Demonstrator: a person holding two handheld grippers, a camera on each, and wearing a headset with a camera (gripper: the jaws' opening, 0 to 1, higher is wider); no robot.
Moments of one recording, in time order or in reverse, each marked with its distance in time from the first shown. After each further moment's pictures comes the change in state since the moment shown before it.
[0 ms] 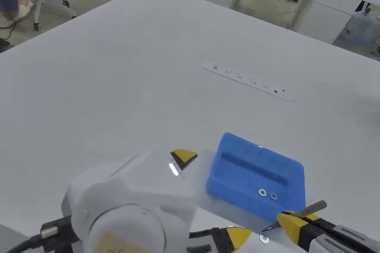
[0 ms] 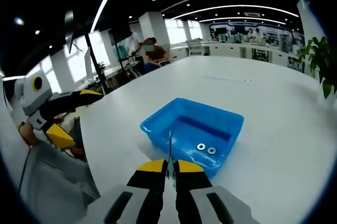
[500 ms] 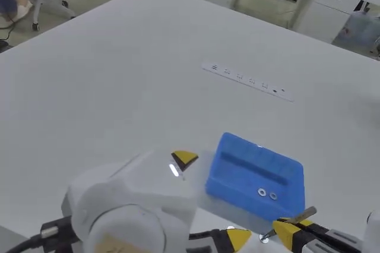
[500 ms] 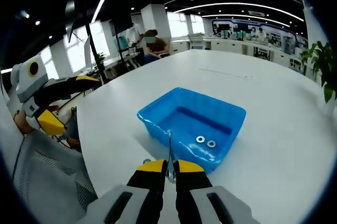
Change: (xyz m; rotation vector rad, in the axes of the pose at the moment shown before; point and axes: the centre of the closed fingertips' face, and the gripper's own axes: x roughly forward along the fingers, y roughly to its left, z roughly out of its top) left arm 0.000 -0.002 -0.001 0.002 0.003 -0.009; right arm 0.006 0.000 -0.013 -0.053 0.063 -0.012
